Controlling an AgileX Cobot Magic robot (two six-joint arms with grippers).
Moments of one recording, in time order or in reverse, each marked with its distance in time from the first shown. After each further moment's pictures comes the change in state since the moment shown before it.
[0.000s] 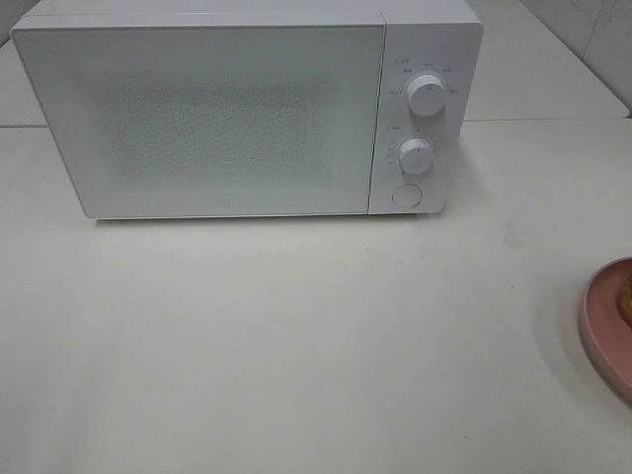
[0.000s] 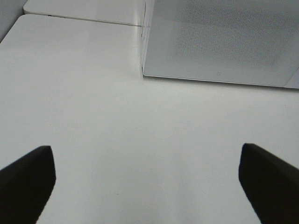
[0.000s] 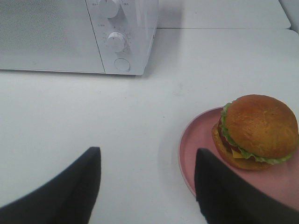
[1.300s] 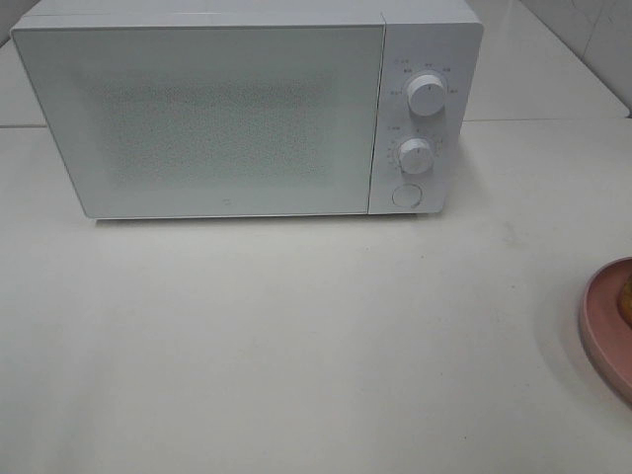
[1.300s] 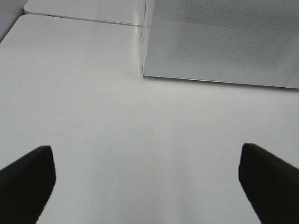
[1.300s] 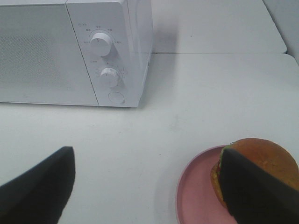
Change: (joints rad) left arm 0.000 0.000 0.000 0.000 0.000 0.000; right arm 0.000 0.308 -0.040 -0.002 -0.285 -0.015
